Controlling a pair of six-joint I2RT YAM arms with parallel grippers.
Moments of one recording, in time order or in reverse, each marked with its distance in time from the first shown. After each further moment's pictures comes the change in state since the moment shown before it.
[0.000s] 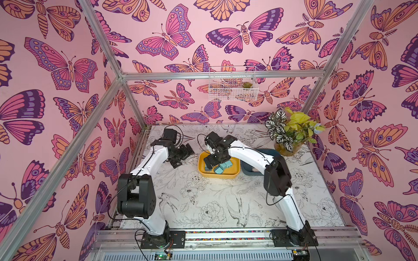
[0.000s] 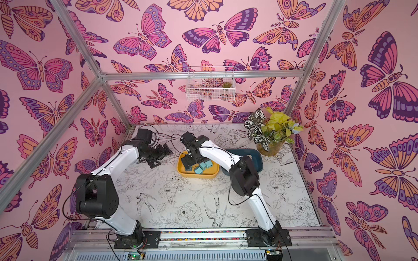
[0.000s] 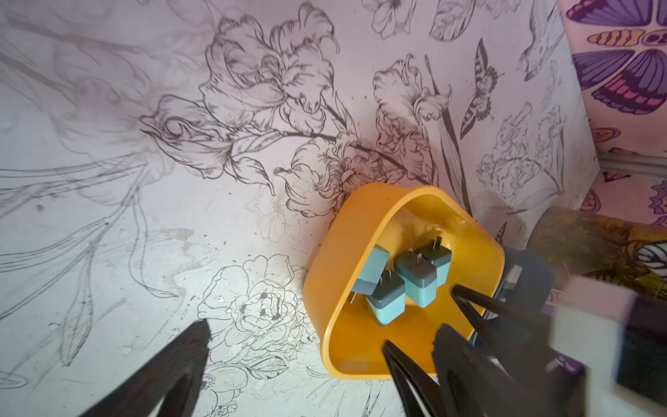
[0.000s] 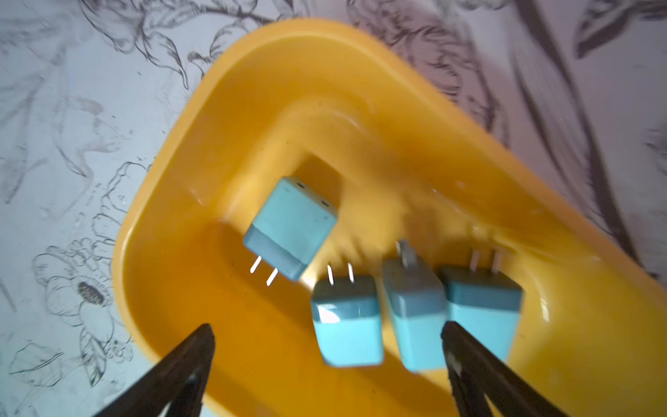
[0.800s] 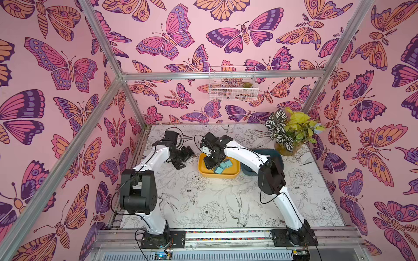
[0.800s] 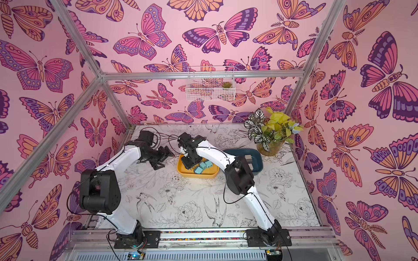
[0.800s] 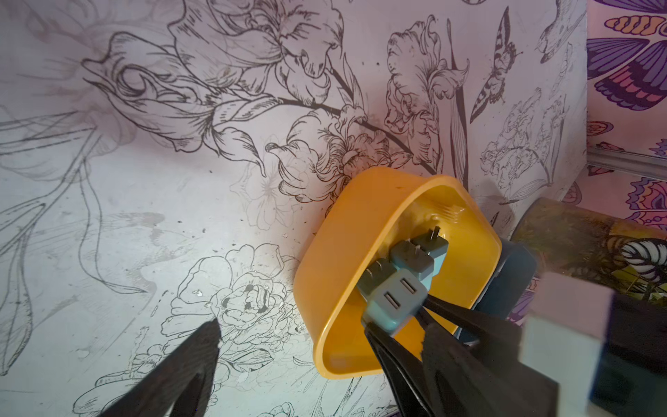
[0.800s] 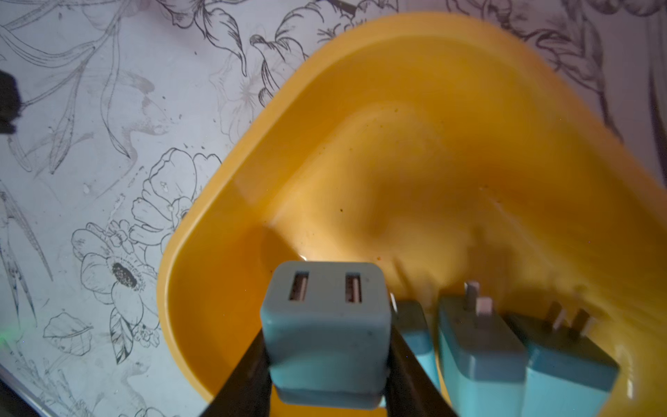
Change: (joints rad) left arm 0.006 0.062 -0.021 0.016 0.110 -0.044; right arm 0.022 0.157 0.161 -0.047 -0.130 -0.081
